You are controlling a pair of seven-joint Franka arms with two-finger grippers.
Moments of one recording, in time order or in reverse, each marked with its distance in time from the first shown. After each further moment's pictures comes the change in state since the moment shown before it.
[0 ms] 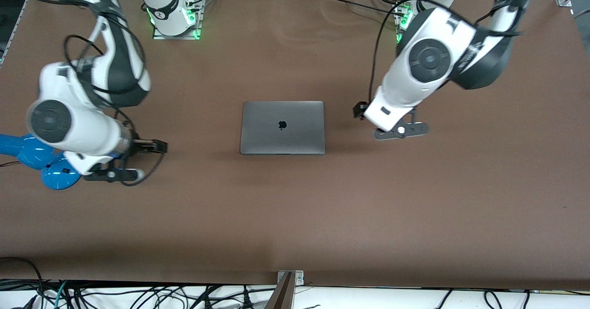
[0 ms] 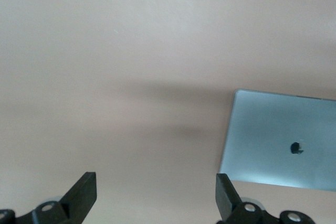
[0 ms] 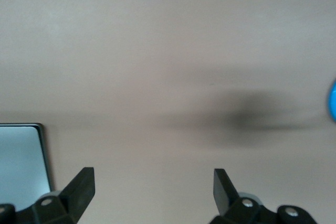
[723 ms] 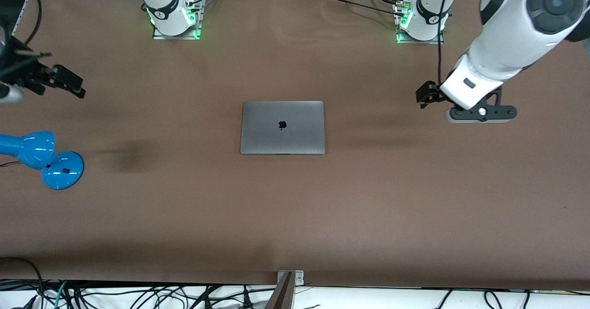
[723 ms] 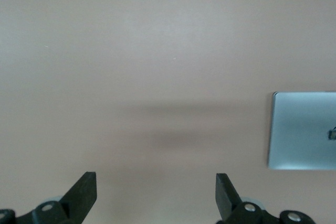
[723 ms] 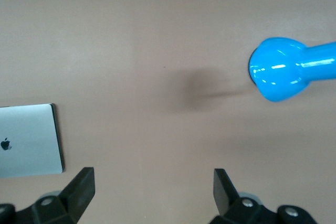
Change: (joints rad) left arm 0.174 -0.184 0.033 0.014 0.000 -0.136 0.335; right arm -0.123 -0.457 -0.002 -0.161 0.005 -0.141 -0.042
